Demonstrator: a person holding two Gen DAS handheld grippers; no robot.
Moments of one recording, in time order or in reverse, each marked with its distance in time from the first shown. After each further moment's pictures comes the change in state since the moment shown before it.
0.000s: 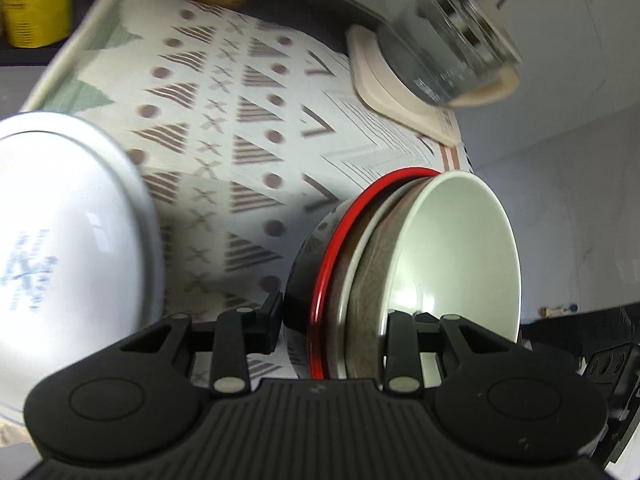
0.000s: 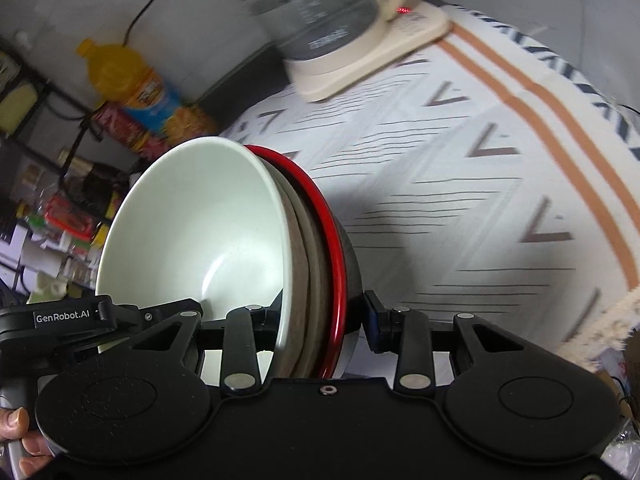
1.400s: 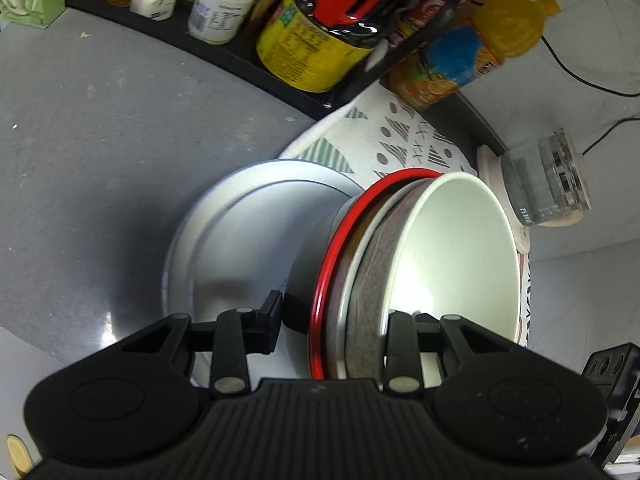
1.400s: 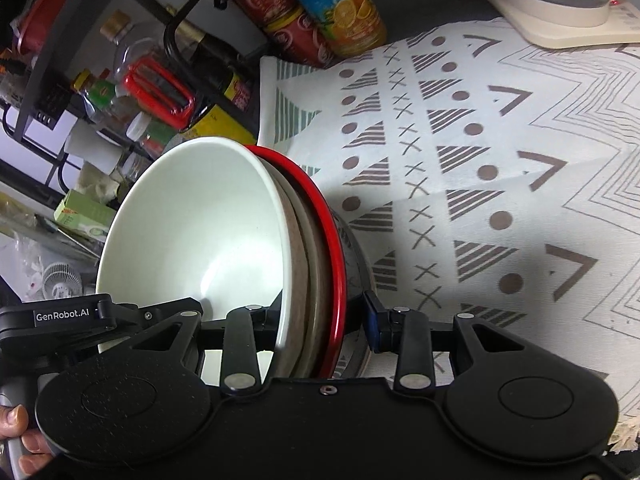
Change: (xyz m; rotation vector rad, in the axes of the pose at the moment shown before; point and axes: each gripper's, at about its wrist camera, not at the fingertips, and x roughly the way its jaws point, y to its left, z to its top) left arm -0.105 0.167 -0.006 -0.258 -0.140 0.075; right arm 0.078 0.160 -0.031 -0.226 0.172 0.108
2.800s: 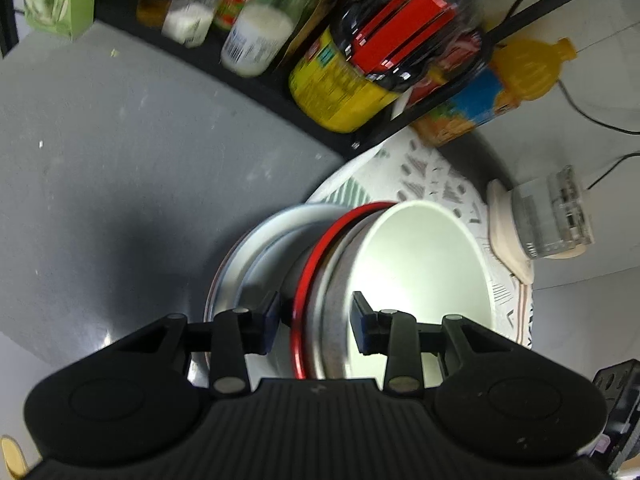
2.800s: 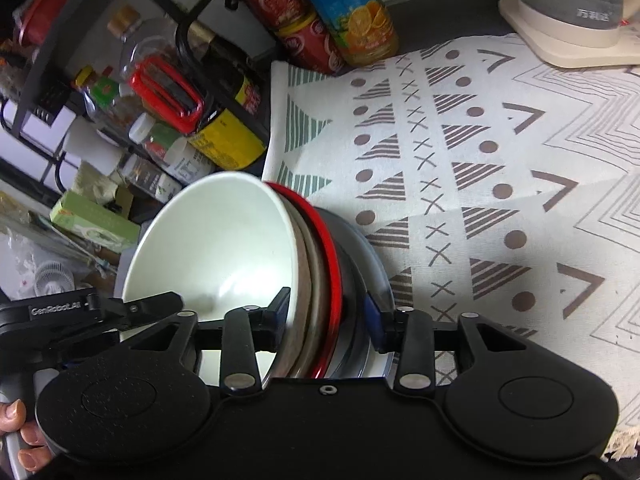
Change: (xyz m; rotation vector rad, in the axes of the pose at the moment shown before) left arm -0.018 0.021 0.017 -0.034 -0.077 -0.002; right arm -0.001 0.015 0.007 -0.005 -0.028 -0.024
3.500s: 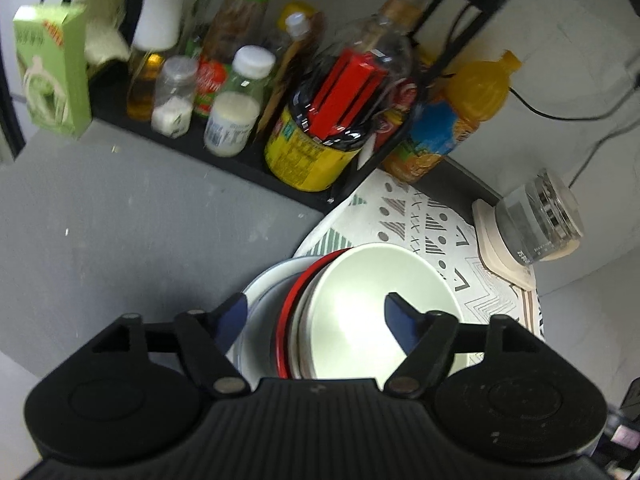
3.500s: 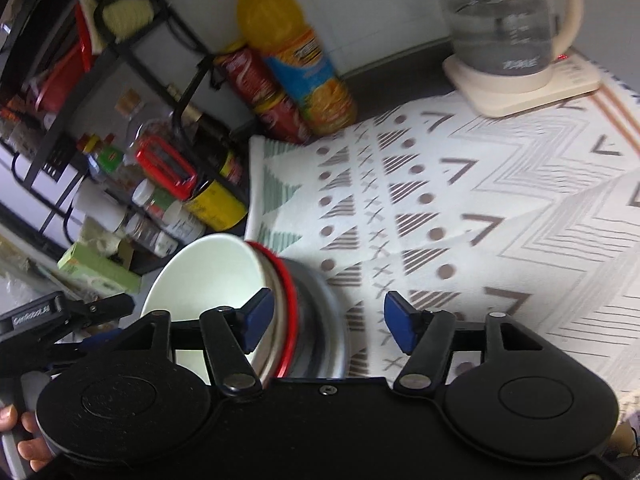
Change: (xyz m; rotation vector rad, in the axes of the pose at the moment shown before) left arm -0.042 -0.033 -0.004 0.174 -0.160 0.057; right arm -0.065 -0.023 -0.008 0.042 -0.183 -0.050
